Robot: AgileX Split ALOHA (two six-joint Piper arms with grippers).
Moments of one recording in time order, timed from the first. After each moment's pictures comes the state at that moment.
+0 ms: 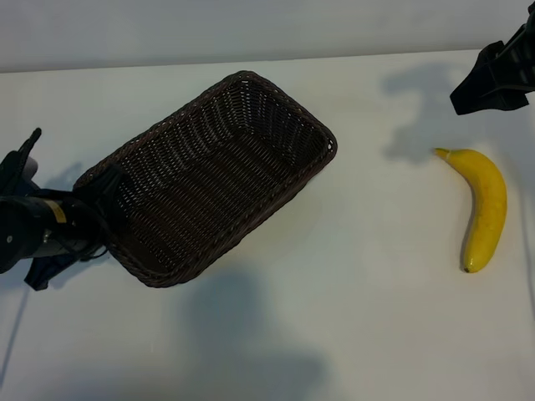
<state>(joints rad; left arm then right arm) -0.23 1.51 -0.53 0.07 0.03 -1.15 0.13 1.45 -1.29 0.42 1.06 -0.42</state>
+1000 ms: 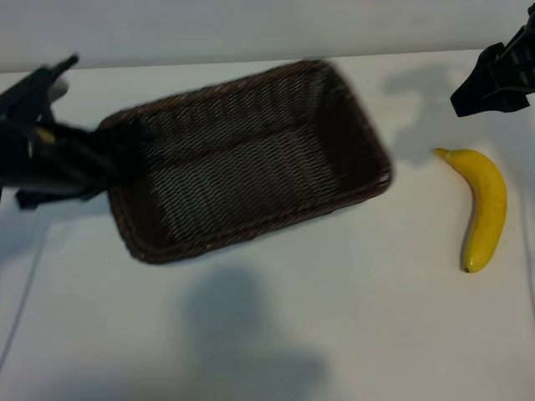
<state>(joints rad) -0.21 1.47 -0.84 -0.41 0.38 -0.26 0.13 1.45 -1.29 0.42 1.07 -0.43</state>
